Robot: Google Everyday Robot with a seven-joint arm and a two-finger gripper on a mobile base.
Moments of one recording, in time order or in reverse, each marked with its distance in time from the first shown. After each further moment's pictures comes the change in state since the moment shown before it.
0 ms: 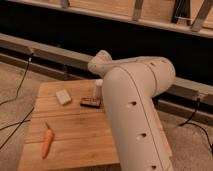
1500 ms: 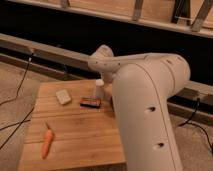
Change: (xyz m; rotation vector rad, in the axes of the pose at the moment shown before) arm -0.005 0.010 -0.054 -0.143 -0.127 0.024
